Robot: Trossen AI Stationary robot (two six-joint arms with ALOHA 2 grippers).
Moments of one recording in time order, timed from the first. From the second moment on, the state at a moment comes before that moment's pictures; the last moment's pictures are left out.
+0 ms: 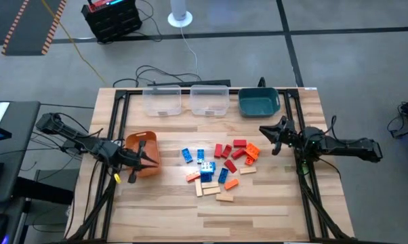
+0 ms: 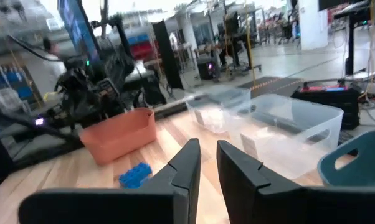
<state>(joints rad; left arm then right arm) -0.40 0.33 0.03 0.25 -0.29 0.20 -0.06 0.04 0.01 0.10 0.32 0.24</state>
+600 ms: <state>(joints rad) -0.23 0.73 0.44 0.02 -0.66 -0.04 -0.03 0.19 0.01 0.24 0.25 0.36</state>
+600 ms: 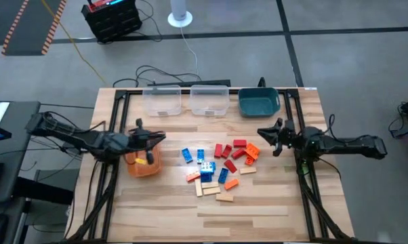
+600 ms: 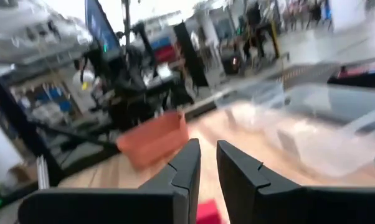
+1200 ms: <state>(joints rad) -0.17 1.47 0.92 -0.24 -0.12 -0.28 0.17 0.74 0.23 0.29 0.27 0.24</state>
